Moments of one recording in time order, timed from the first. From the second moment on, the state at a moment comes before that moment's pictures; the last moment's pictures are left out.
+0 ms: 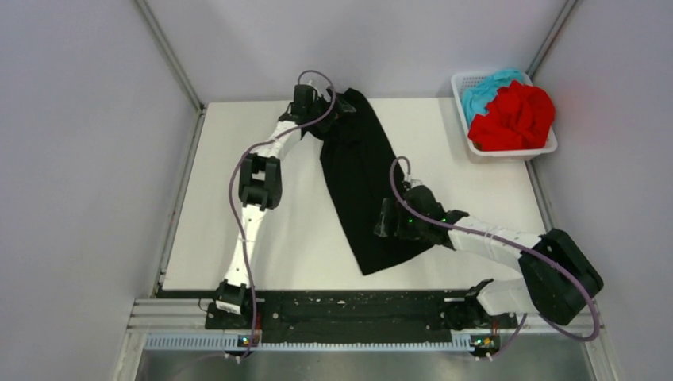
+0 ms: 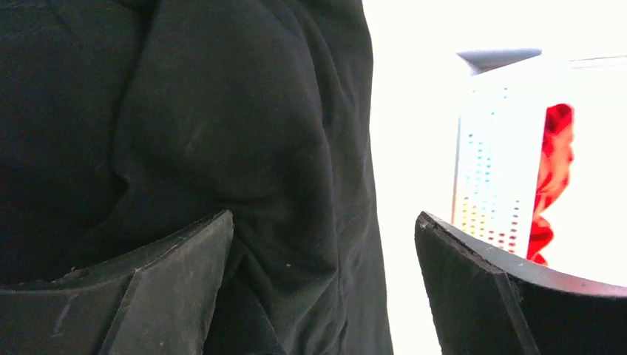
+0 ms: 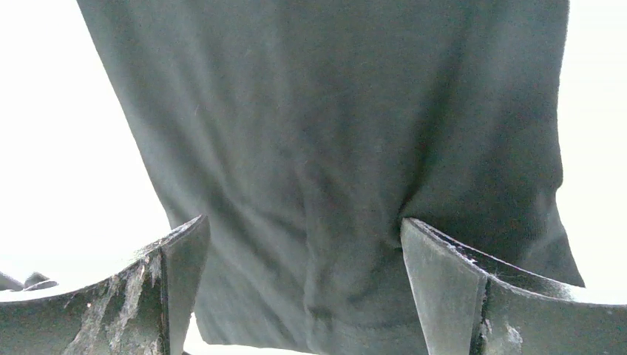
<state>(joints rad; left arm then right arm) -0.25 2.68 2.36 -0.24 0.44 -0.85 0.59 1.28 0.53 -0.12 -0.02 0.67</state>
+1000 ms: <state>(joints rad) -0.15 2.66 2.45 -0.18 0.30 -0.53 0.92 1.46 0.77 -0.30 -0.26 0.50</state>
